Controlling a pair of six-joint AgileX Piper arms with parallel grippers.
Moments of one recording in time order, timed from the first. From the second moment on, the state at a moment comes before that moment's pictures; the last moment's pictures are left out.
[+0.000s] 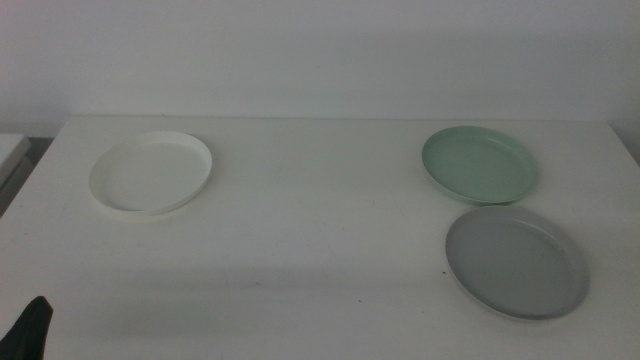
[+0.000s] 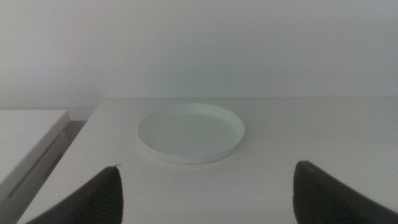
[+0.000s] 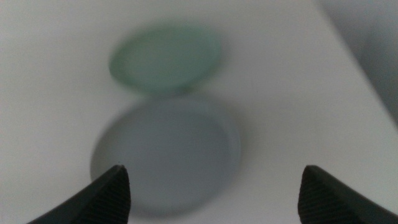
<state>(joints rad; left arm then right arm) -0.03 0.00 0.00 -0.19 0.18 0.14 0.02 0.60 -0.44 -0.02 0.48 0.20</state>
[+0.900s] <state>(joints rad) -0.03 0.00 0.00 -0.19 0.18 0.14 0.00 1.23 -0.88 0.04 0.81 0.19</state>
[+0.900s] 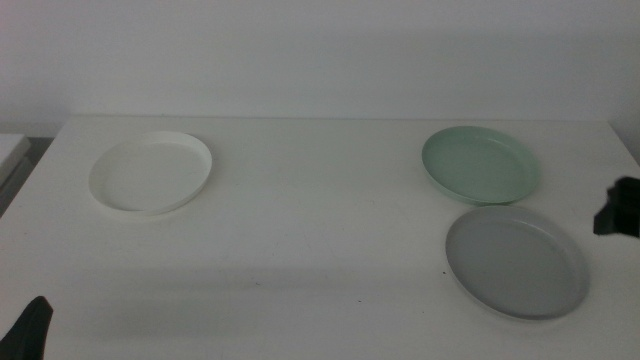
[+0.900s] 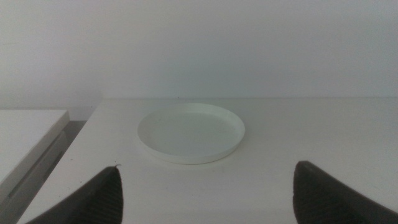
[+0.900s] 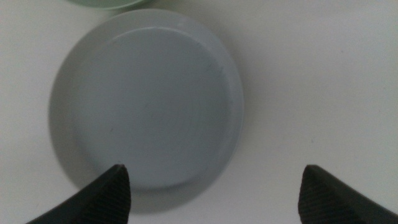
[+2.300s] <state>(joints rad) -0.03 0.00 0.00 -0.19 0.18 0.14 -0.04 1.89 -1.13 0.11 0.81 0.08</state>
